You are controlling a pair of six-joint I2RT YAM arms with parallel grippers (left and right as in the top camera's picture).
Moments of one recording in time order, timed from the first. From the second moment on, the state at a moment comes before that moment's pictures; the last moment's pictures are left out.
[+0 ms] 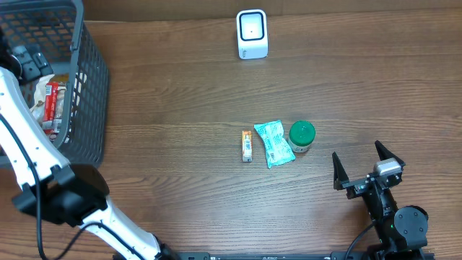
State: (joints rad) left arm 0.59 2.09 2.40 -1.30 -0.16 0.06; right arm 0.17 0.01 0.02 -0.02 -0.10 -0.03
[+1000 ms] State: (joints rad) left arm 0.65 2.48 2.40 -1.26 -0.03 0.39; right arm 0.17 0.01 0.02 -0.03 -0.10 -0.03
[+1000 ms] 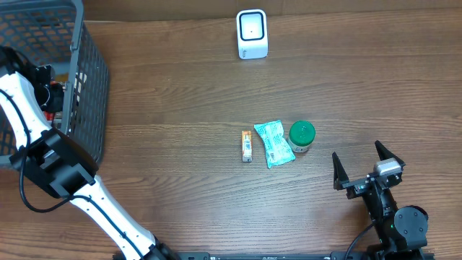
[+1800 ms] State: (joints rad) left arm 0.66 2.58 2.43 -1.22 -0.08 0.40; right arm 0.17 0.01 0.02 -0.03 -0.10 -0.03
